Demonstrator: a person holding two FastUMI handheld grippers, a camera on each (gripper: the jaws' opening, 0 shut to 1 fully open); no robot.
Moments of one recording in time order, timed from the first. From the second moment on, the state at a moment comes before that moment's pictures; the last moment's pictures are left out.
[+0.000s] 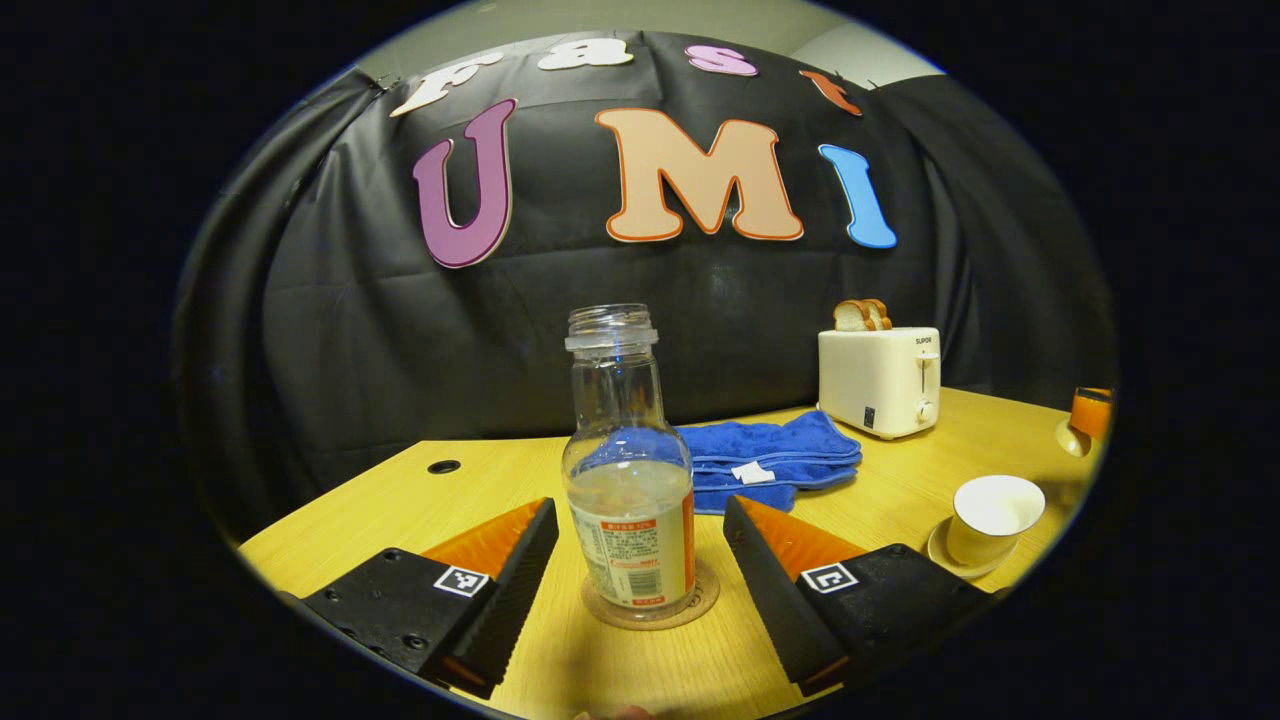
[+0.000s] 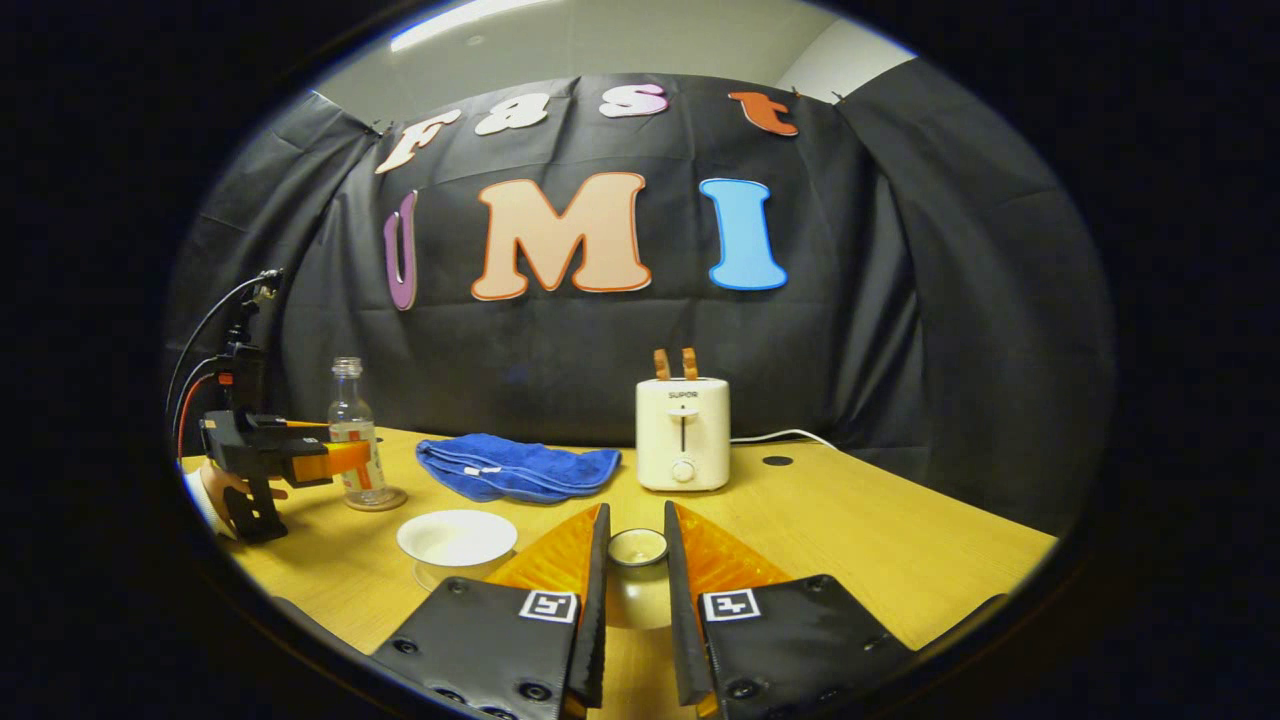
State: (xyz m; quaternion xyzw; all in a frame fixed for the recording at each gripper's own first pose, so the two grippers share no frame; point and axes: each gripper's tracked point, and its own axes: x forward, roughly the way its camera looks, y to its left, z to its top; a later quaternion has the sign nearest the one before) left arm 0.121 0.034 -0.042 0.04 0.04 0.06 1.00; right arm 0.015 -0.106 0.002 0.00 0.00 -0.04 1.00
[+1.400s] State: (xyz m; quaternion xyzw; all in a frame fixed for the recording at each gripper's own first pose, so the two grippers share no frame) left arm 0.076 0.049 -0.028 0.00 0.00 0.09 1.00; right arm 0.069 0.015 -0.023 -0.01 0.08 0.12 0.99
